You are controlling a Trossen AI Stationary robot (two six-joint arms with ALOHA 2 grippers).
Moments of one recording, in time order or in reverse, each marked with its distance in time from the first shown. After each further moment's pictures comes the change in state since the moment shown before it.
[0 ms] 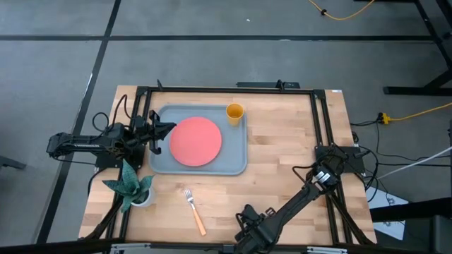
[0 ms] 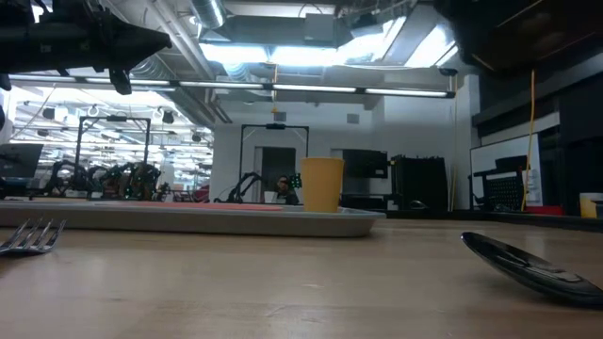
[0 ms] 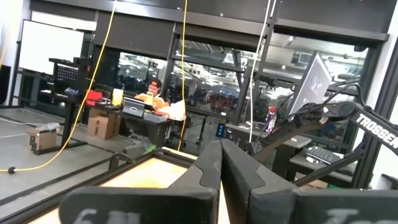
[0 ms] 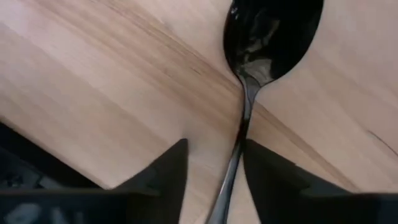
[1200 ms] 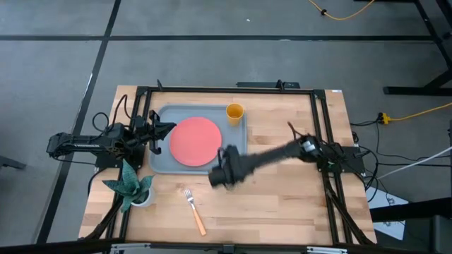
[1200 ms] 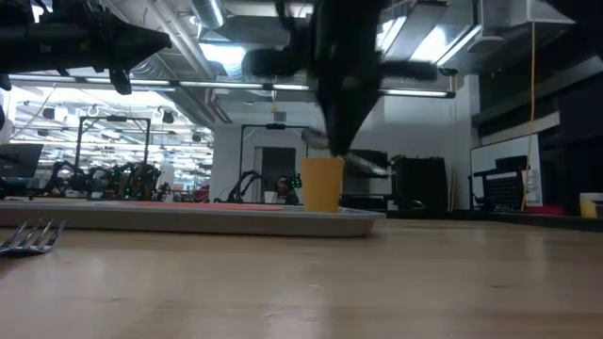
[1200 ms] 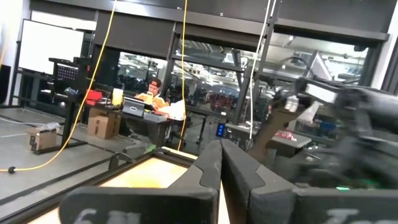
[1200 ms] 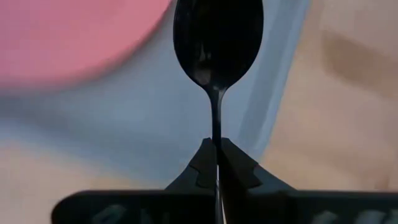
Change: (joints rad) left arm 0.000 0.000 0.000 0.000 0.000 0.000; right arm -0.458 -0.065 0.172 -0.320 0.310 -0.126
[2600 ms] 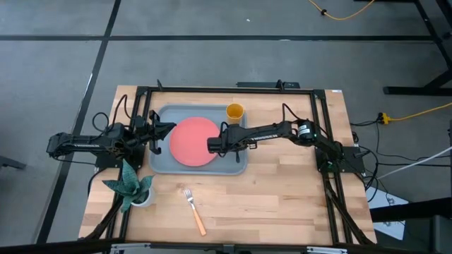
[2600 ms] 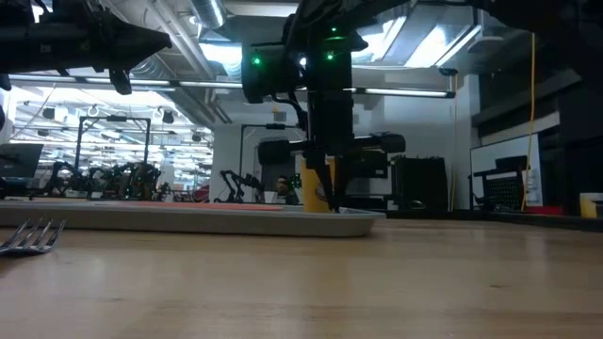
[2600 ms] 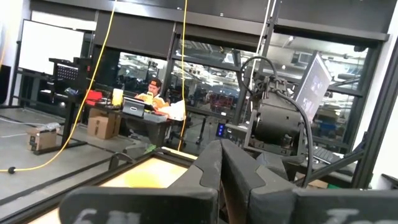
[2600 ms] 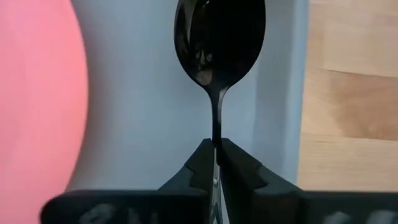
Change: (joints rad) left arm 0.000 0.000 0.000 0.000 0.000 0.000; right arm -0.251 0.001 -0.208 0.221 -0.058 -0.001
